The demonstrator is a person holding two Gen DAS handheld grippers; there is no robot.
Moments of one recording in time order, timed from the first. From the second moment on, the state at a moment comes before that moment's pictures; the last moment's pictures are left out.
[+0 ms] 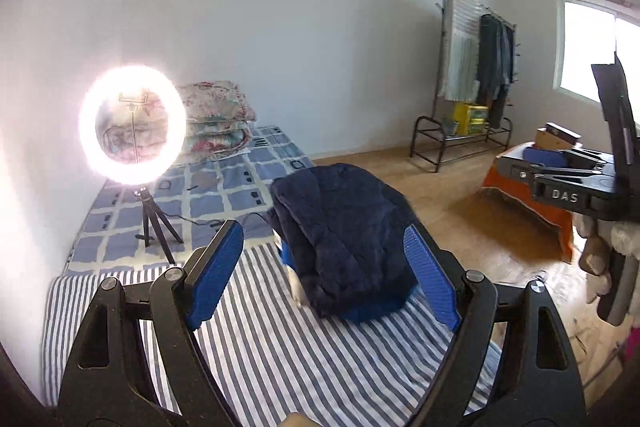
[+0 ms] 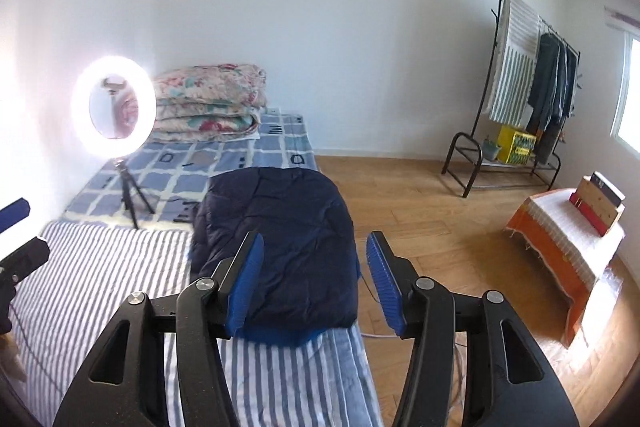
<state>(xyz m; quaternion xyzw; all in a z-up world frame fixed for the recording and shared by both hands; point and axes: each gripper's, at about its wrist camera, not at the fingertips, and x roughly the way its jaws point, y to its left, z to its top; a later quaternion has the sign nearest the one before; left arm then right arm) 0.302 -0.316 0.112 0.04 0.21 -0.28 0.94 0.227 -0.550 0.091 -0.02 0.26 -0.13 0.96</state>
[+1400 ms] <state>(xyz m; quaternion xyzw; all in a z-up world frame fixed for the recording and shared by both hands) 0.106 -0.209 0.072 0.04 0.20 -0.26 0.94 0.030 -0.449 0.018 -0.02 0.19 -0.15 0.97</state>
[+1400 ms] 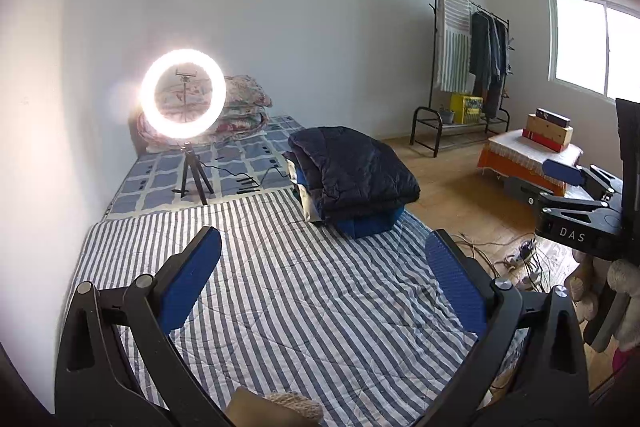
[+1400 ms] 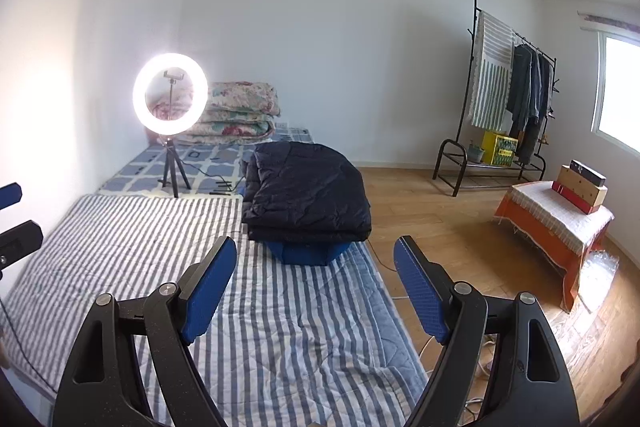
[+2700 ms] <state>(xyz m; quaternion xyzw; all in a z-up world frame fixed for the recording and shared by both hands) 0.094 -0.218 0.069 0.07 0.19 -0.27 0.94 0.027 -0.462 0.014 -0.01 0.20 -0.17 0.97</state>
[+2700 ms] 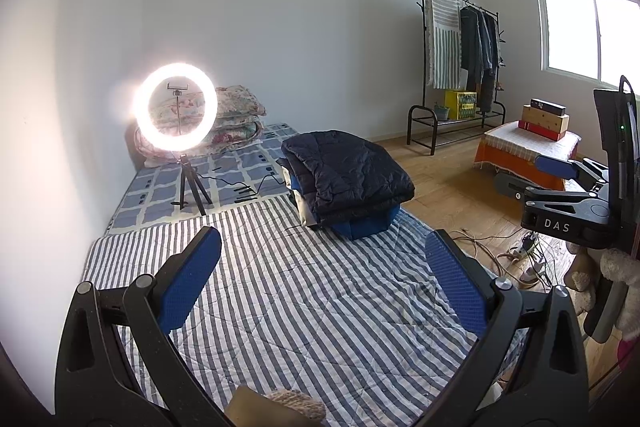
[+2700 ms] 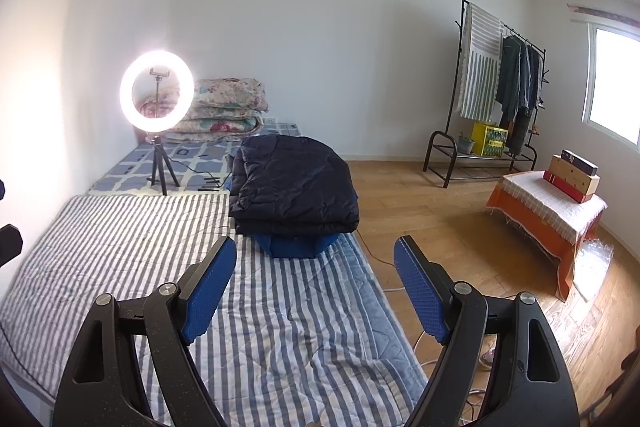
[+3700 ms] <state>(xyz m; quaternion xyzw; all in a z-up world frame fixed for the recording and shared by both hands) 0.097 -0.209 0.061 0.08 0.19 -0.26 0.94 0.028 -0.458 0.010 -0.01 0.20 -0.16 0.97</state>
